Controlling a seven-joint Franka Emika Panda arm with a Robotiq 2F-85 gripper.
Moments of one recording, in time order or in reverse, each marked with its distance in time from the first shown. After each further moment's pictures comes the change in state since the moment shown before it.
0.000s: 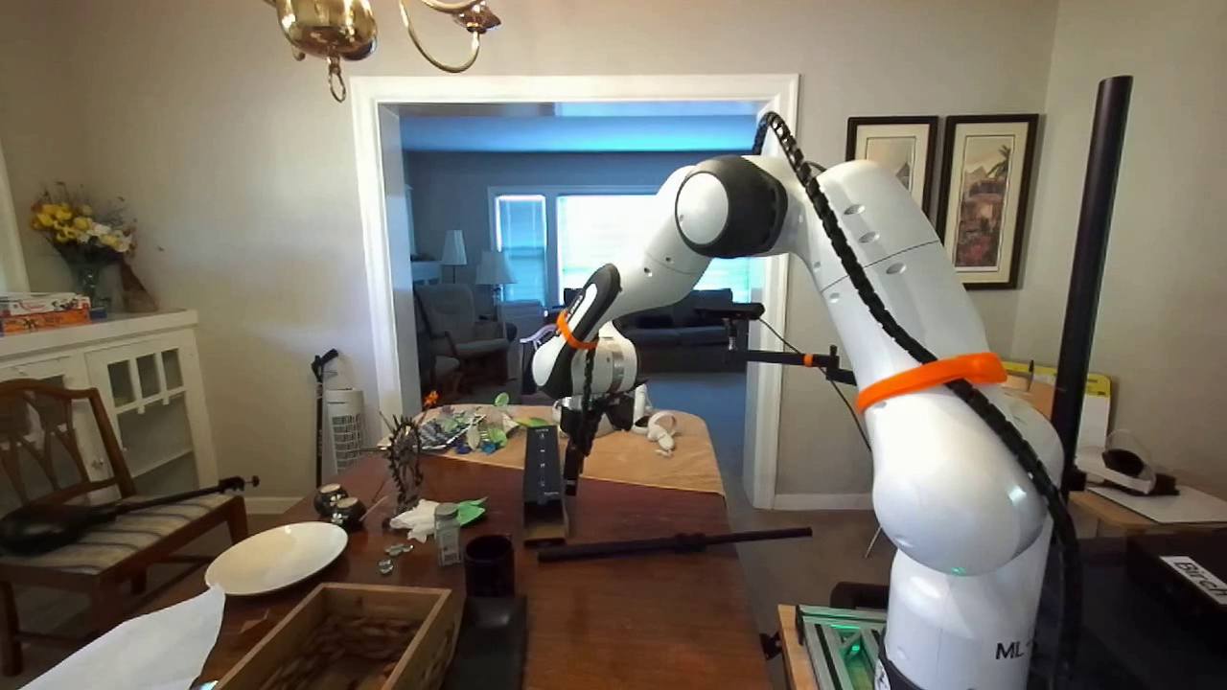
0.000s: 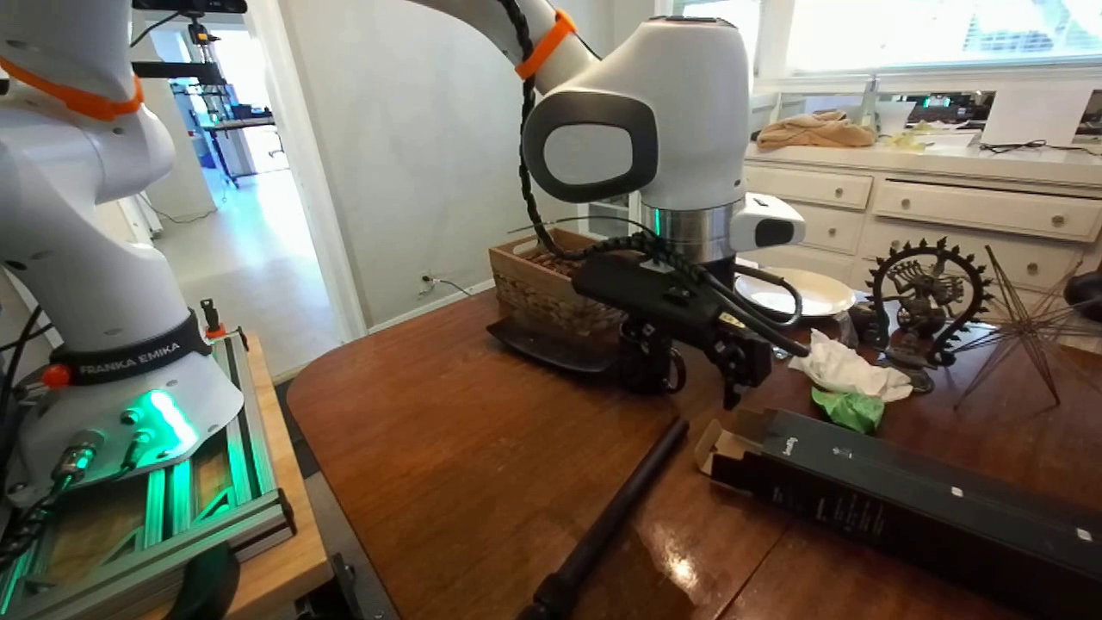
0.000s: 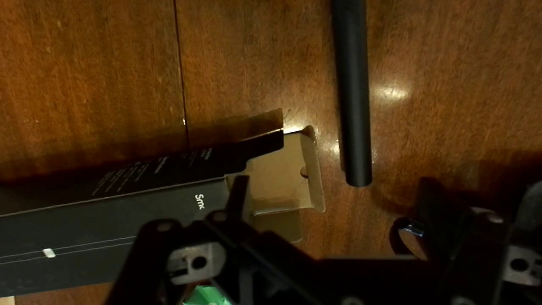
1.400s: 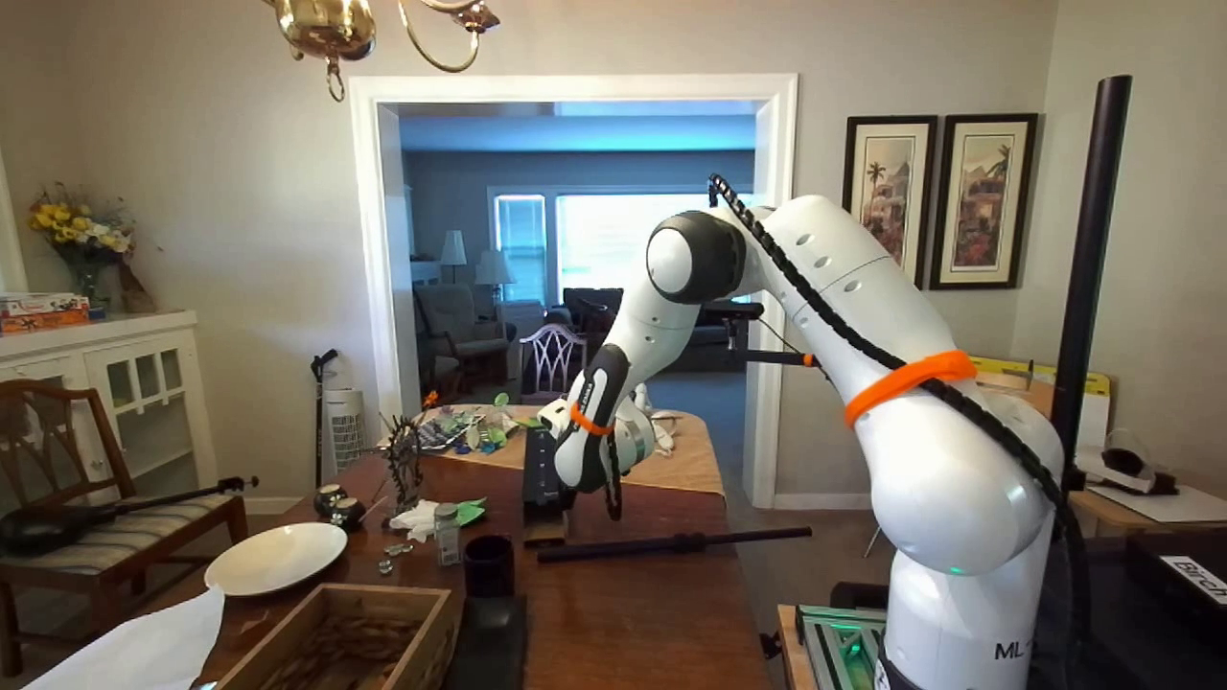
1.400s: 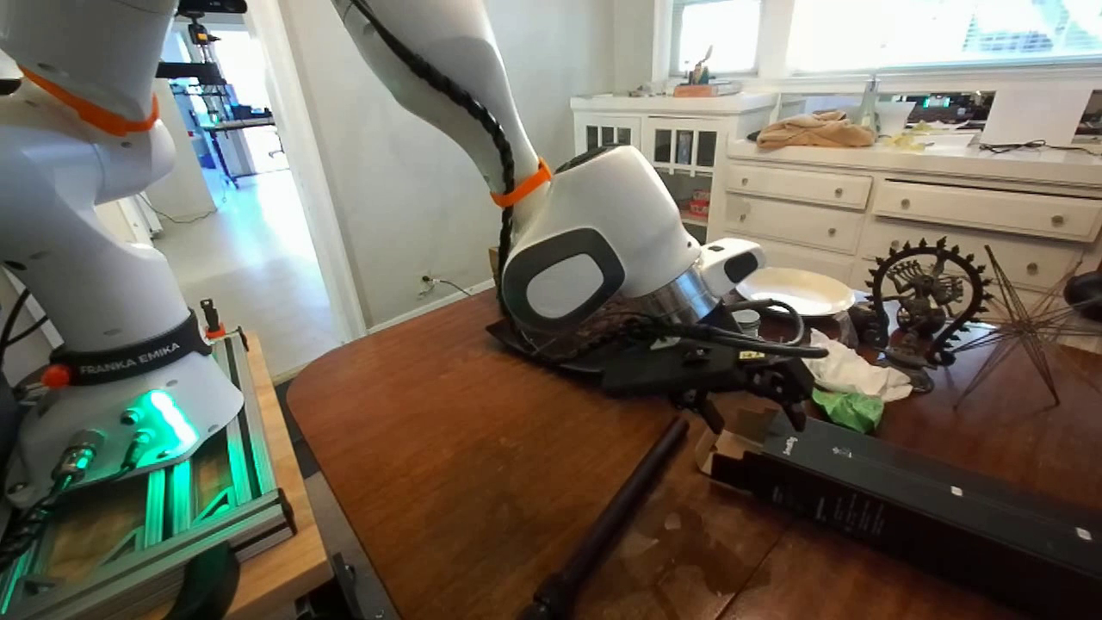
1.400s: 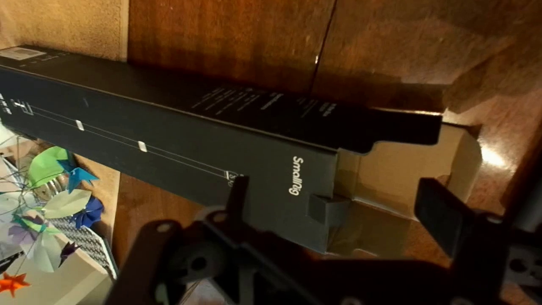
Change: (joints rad) arm -0.008 0.204 0.001 -0.071 -0.302 0.760 0.047
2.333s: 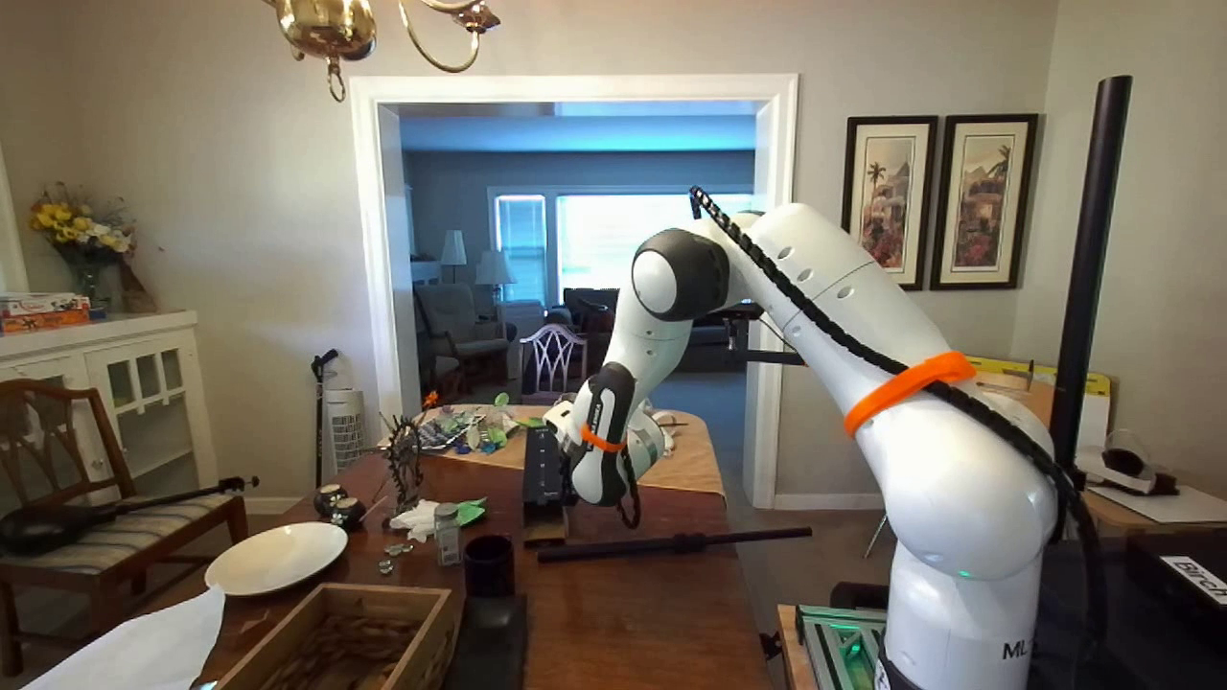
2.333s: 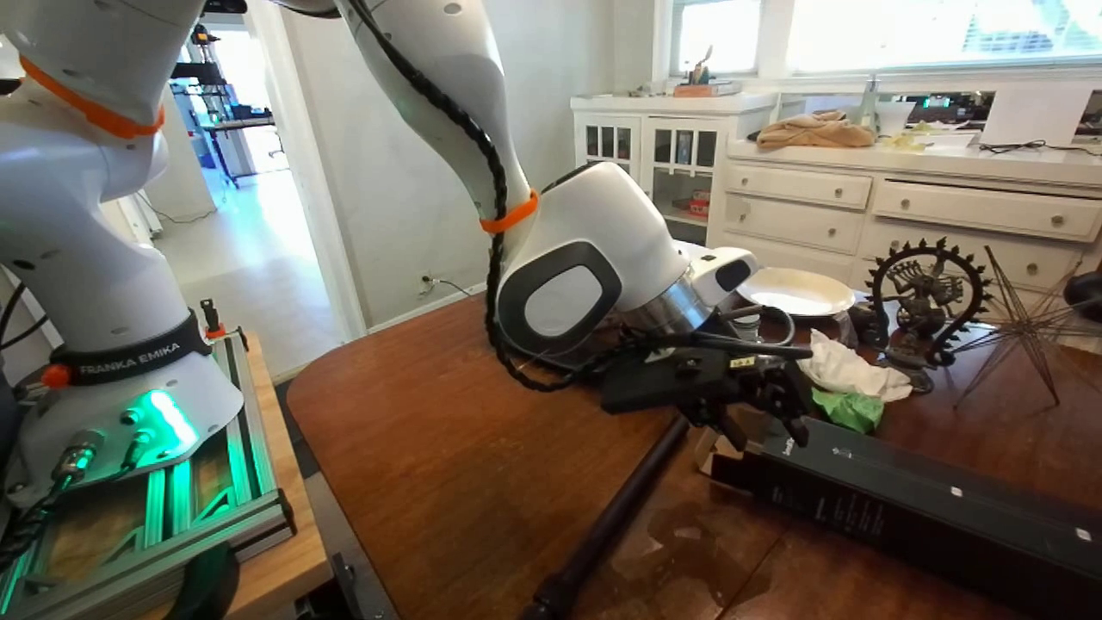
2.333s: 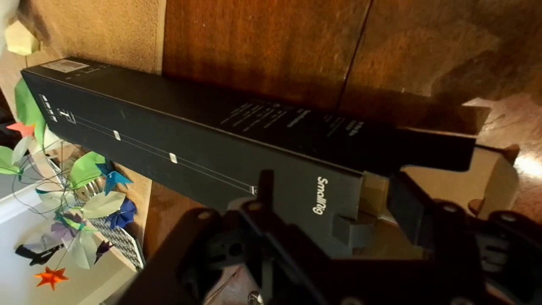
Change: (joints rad) arm 0.111 0.049 -0.159 0.000 -0.116 0.114 0.181
